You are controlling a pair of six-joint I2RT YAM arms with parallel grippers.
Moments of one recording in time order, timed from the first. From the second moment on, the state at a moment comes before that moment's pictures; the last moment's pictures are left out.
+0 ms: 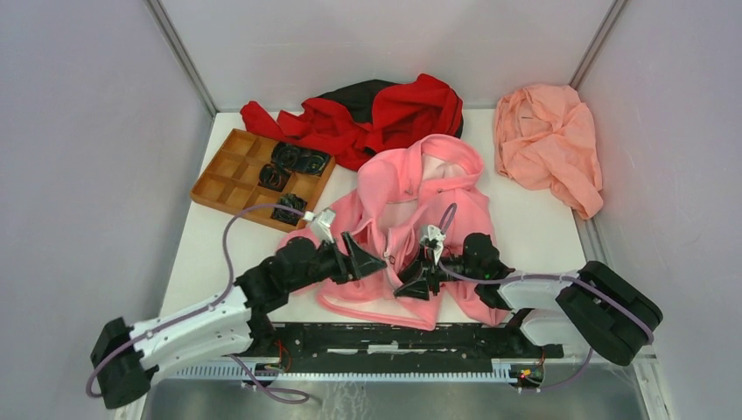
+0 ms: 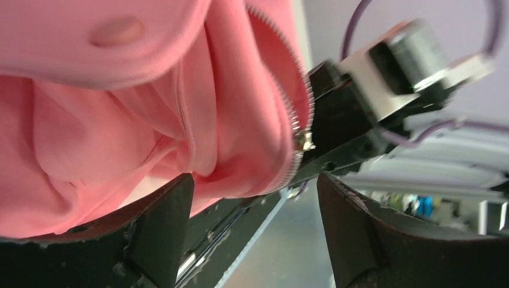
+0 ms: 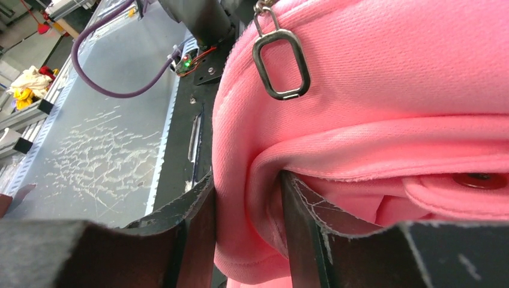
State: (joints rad) left arm -0.90 0.69 0.39 0.01 0.08 -1.09; right arm 0.73 1.27 0.18 0.94 -0.88 0.30
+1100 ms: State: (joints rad) left arm -1.03 1.07 0.54 -0.02 0.17 -0.75; right arm 0.36 1.25 1.06 -0.83 -1.06 -1.05
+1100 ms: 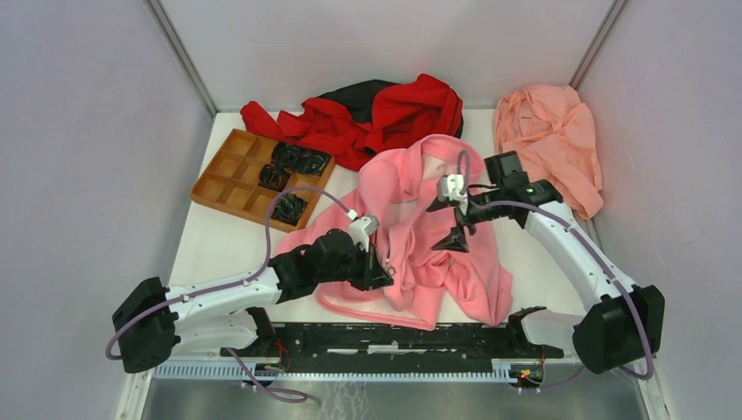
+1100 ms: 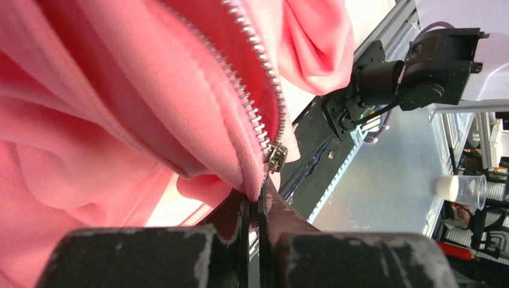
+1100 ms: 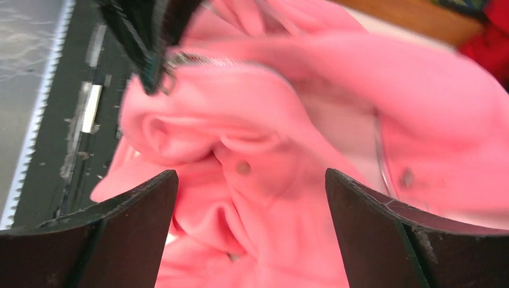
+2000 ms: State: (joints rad) left arm -0.98 1.06 0.59 -0.10 0.21 -0.63; right arm -0.16 1.07 0.70 -0.42 -1.34 -0.96
